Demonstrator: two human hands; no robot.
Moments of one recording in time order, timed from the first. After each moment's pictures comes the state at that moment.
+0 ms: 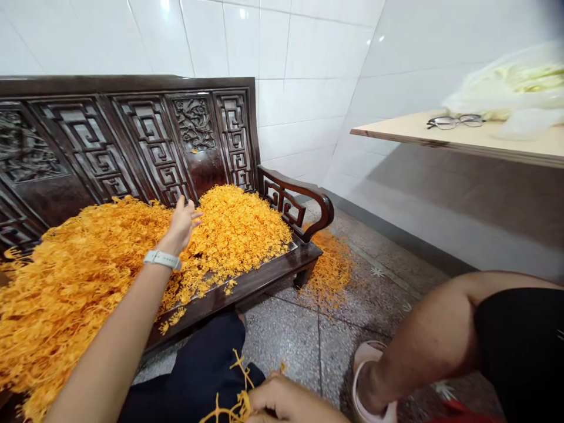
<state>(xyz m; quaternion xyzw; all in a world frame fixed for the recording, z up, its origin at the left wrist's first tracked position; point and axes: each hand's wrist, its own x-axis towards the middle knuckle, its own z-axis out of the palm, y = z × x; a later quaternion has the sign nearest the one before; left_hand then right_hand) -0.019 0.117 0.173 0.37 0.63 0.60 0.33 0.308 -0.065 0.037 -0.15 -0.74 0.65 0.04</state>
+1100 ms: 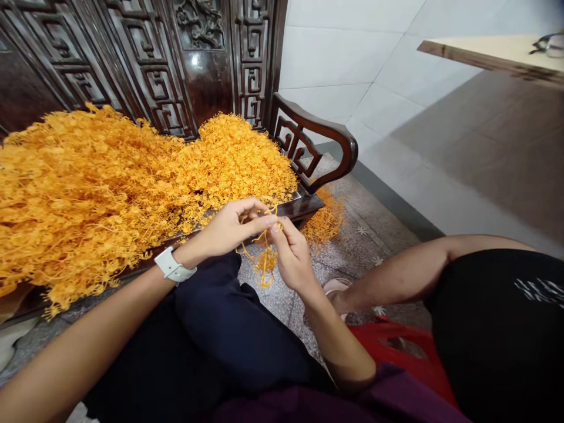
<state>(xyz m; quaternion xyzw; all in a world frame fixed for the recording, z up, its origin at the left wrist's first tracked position) 0.090 -0.018 0.138 0.65 0.45 0.43 0.44 0.272 -0.017 0.092 -0.33 -0.69 0.46 0.45</state>
